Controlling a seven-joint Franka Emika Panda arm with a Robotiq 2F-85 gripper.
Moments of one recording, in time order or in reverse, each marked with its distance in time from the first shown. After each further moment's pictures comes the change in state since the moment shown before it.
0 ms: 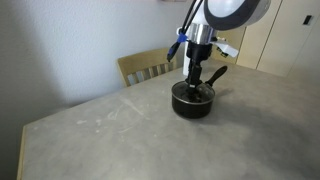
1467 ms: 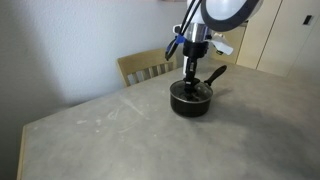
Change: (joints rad) arm 0.013 0.017 0.000 0.053 -0.127 -0.032 0.151
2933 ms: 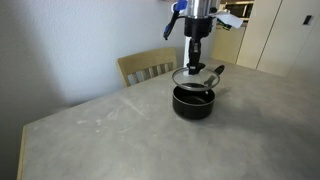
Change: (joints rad) arm 0.025 -0.119 0.002 0.013 -0.026 -0.176 -0.002
